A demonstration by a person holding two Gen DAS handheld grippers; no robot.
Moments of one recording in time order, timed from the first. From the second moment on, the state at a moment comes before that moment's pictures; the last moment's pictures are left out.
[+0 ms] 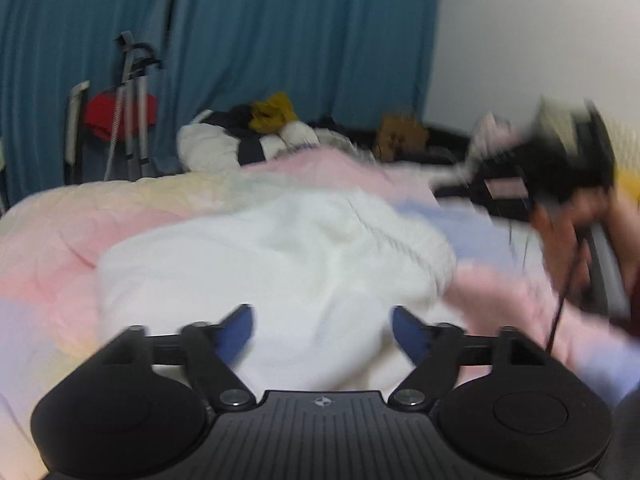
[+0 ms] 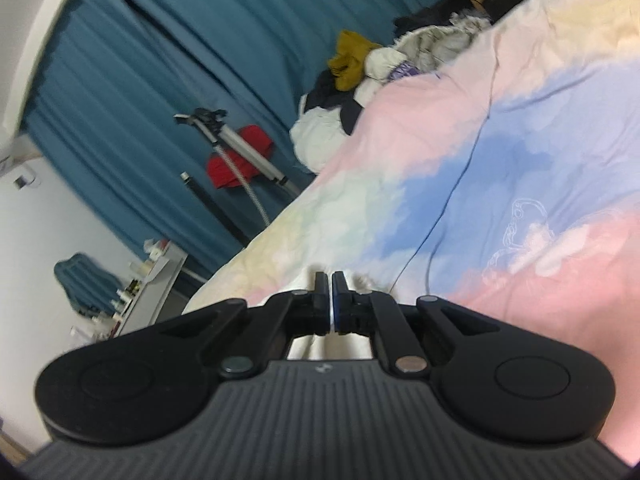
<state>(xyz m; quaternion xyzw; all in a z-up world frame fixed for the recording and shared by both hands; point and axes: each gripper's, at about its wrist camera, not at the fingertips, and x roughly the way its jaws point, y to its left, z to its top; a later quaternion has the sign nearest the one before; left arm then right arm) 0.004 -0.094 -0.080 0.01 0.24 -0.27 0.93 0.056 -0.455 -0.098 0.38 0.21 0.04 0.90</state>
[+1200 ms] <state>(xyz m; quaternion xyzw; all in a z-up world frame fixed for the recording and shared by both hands) 0.051 0.023 -0.125 -0.18 0.42 -0.16 0.88 0.075 -0.380 -0.152 0.27 0.38 0.04 0.88</state>
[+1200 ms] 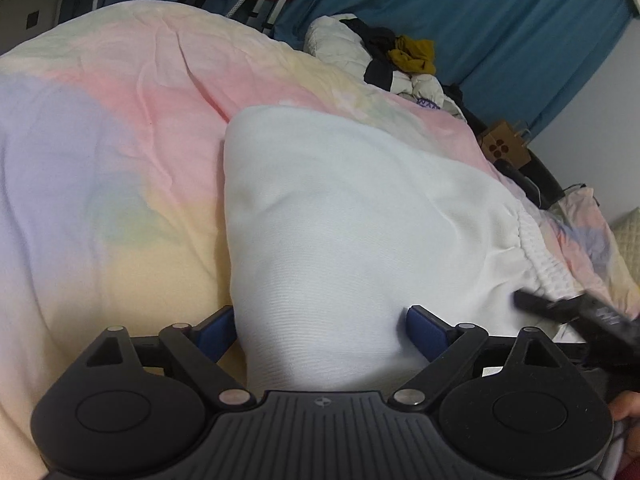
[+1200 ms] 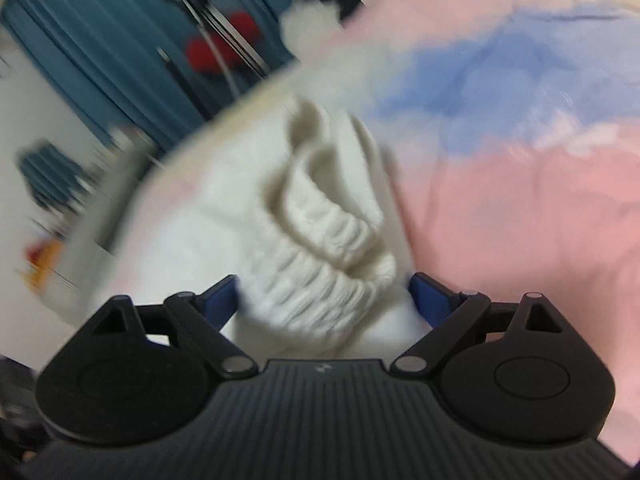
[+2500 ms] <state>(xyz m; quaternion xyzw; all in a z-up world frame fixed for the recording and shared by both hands) 0.039 -0.021 -0.030 -0.18 0.31 -0.19 0.91 0.046 -0.396 -0.056 0.35 0.20 0.08 0.91</state>
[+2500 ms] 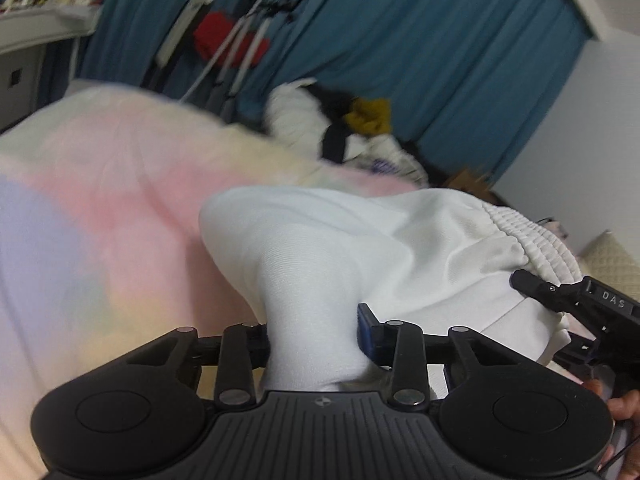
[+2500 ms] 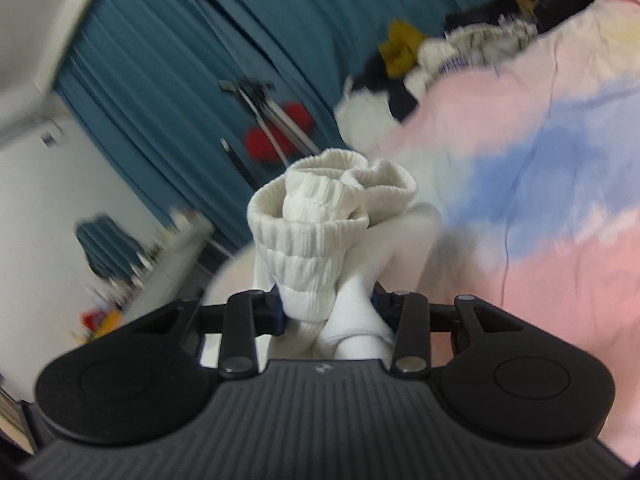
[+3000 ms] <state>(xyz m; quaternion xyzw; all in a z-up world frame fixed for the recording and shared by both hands) 0.183 -0.308 0.010 -0.06 0.25 -0.35 0.90 0.046 -0.570 -0.082 0.39 0.00 -0.11 0.91</state>
